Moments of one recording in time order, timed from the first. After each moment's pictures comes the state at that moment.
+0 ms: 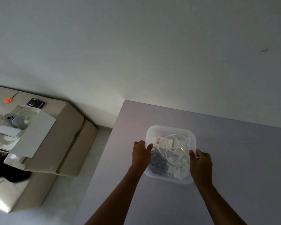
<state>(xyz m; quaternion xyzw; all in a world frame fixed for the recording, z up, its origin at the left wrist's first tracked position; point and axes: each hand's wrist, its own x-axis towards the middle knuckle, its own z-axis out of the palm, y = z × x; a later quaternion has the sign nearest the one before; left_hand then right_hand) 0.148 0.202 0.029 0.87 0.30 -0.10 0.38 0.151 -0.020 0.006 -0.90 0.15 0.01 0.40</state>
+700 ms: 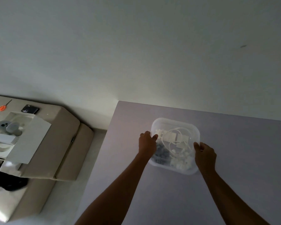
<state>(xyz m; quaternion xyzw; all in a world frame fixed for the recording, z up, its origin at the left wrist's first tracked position) 0.187 0.168 0.039 0.87 0.26 -0.12 0.39 0.174 -0.053 0.018 -0.88 0.19 0.02 0.44</state>
